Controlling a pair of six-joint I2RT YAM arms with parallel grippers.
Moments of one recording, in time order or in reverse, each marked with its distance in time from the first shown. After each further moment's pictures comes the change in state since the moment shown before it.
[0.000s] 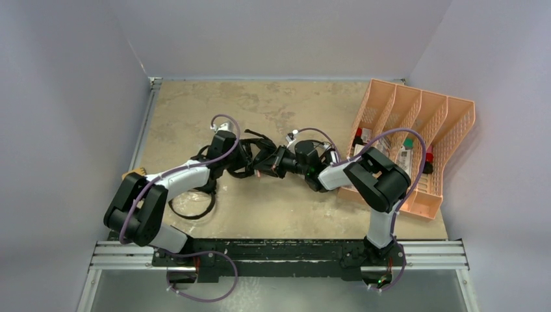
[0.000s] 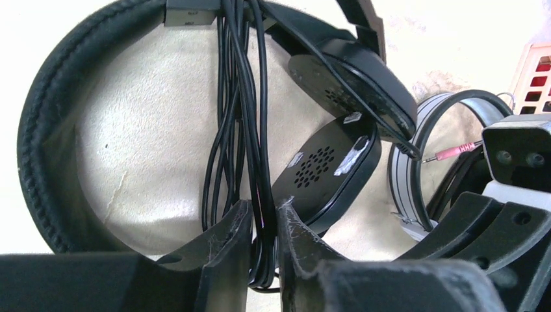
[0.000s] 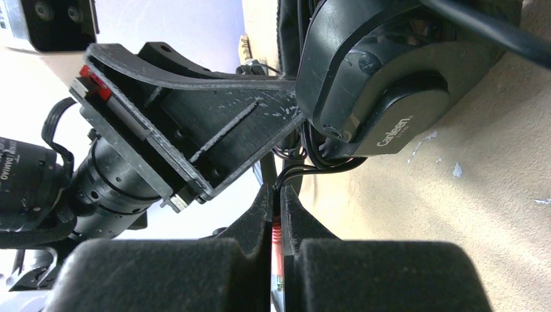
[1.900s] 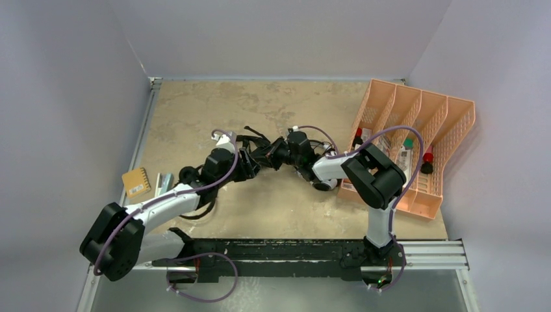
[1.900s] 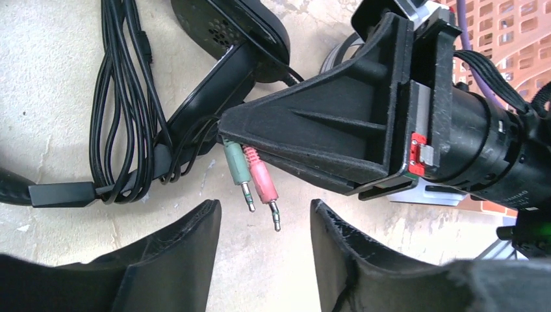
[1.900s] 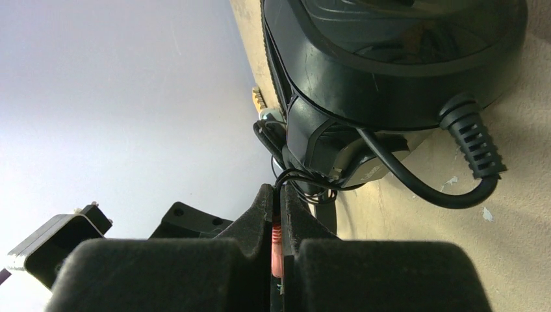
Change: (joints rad) left arm -0.128 -0.291 -0.230 0.177 -0.001 0.046; right arm -0.006 0.046 0.165 -0.196 0.096 0.176
